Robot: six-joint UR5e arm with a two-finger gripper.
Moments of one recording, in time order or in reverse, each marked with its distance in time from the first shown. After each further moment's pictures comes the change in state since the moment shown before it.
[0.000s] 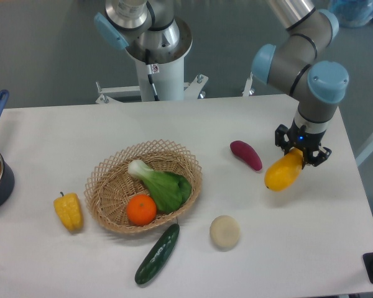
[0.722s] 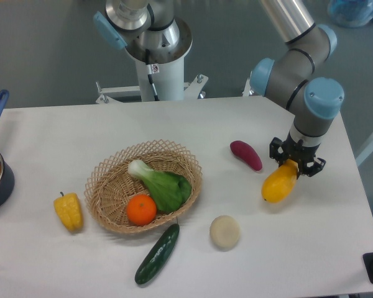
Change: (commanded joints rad) arm -0.022 -0.038 -0.011 0.005 0.002 0.000
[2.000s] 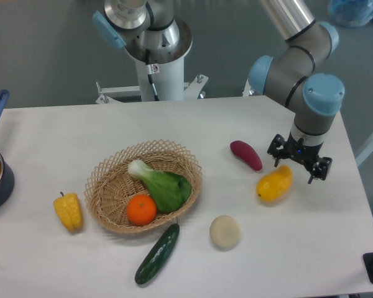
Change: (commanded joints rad) arm -0.017 0.067 0.112 -0.015 0.006 0.020
